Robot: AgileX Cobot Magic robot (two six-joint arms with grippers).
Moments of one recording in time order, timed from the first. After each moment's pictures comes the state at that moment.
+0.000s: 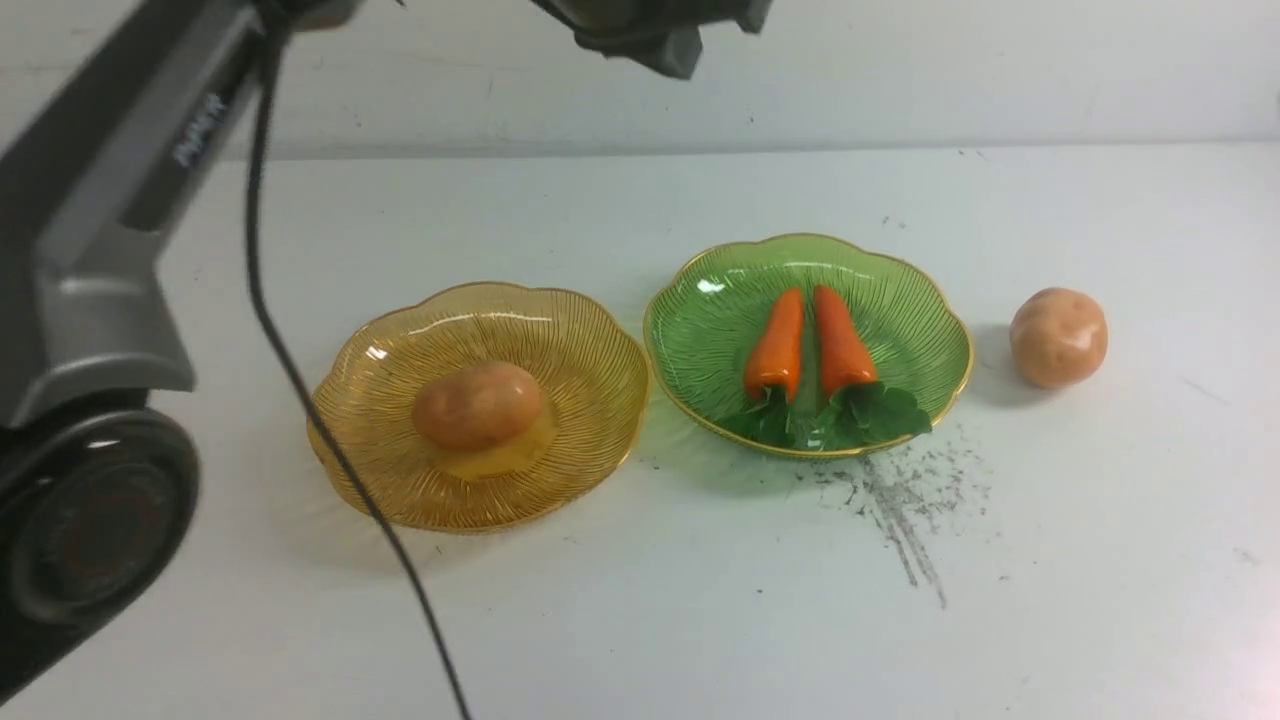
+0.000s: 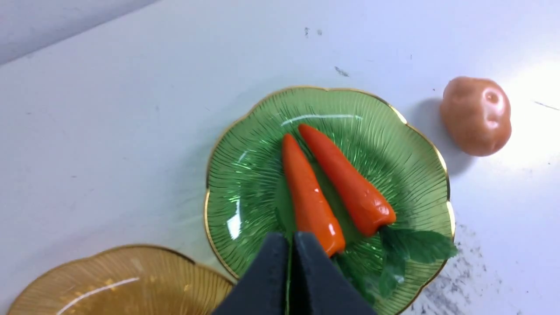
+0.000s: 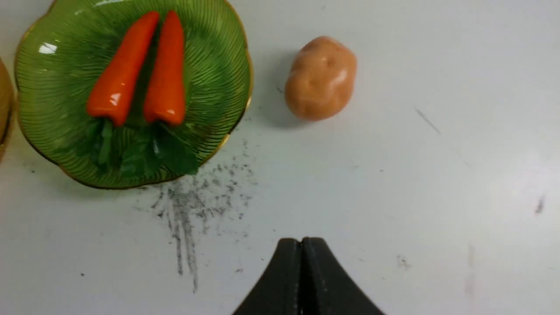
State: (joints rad) right arm 0.02 1.44 -1.54 0.10 1.27 0.08; left arm -0.48 2.09 -2.48 -0.09 1.25 0.03
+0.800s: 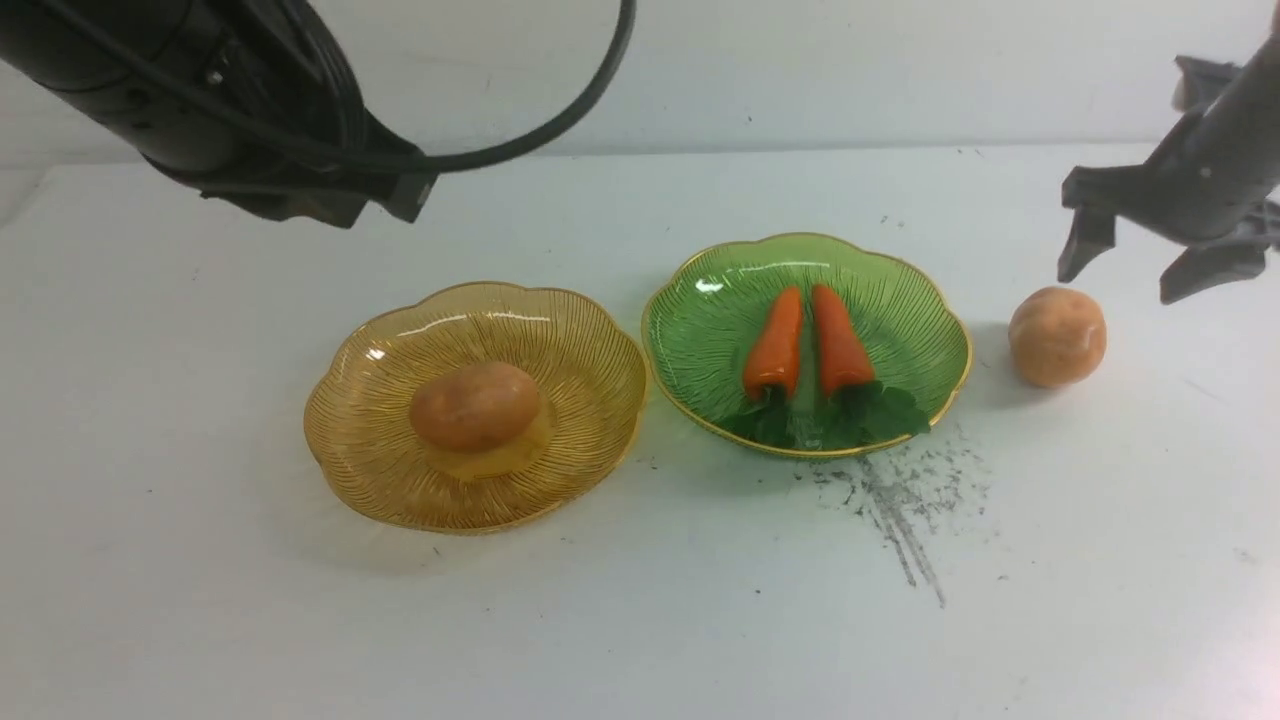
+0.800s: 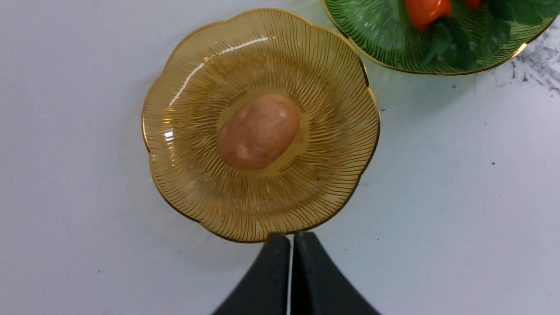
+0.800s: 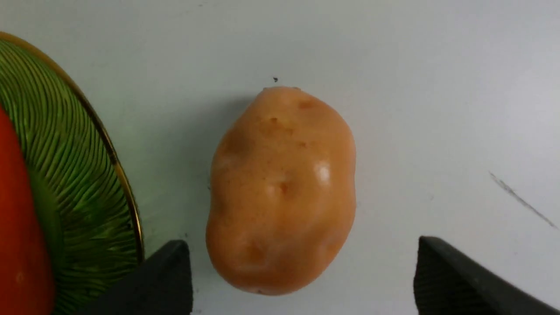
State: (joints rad) right arm -0.05 2.17 -1.94 0.15 1.20 0.16; left arm -0.48 1.41 -1.64 0.15 1.26 0.02
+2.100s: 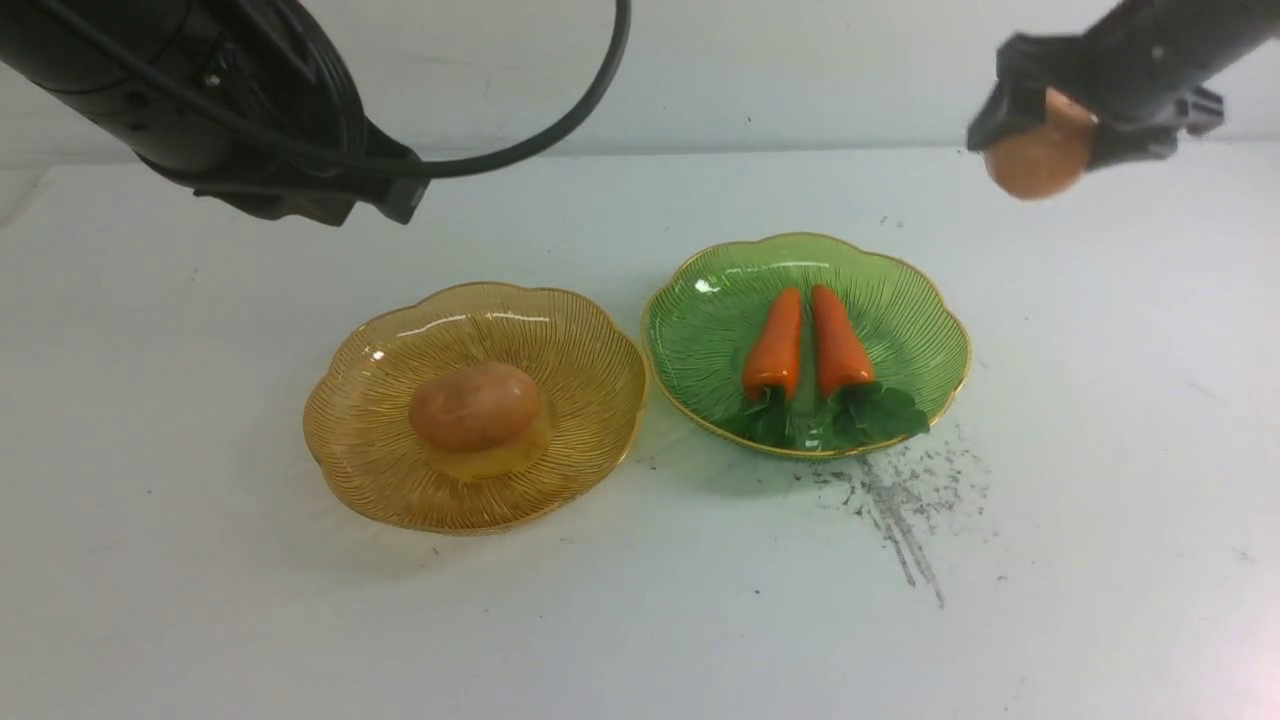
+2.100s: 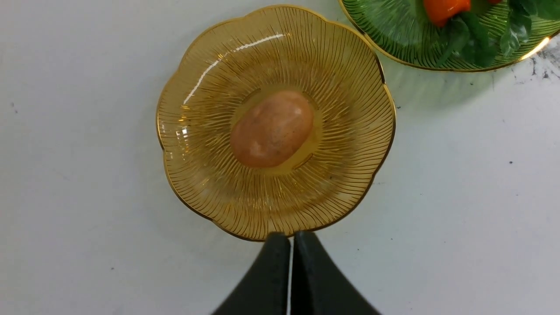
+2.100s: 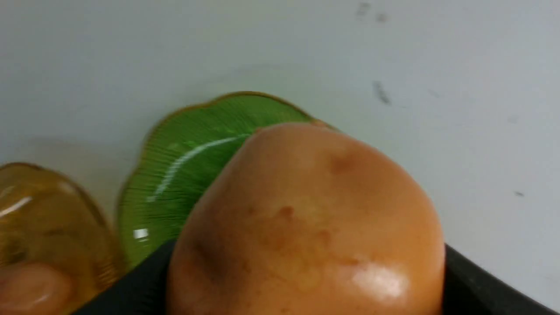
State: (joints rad) right arm 0.04 2.11 -2.17 0.45 1.24 0.01; left arm -0.48 1.41 -1.63 0.17 1.26 0.01
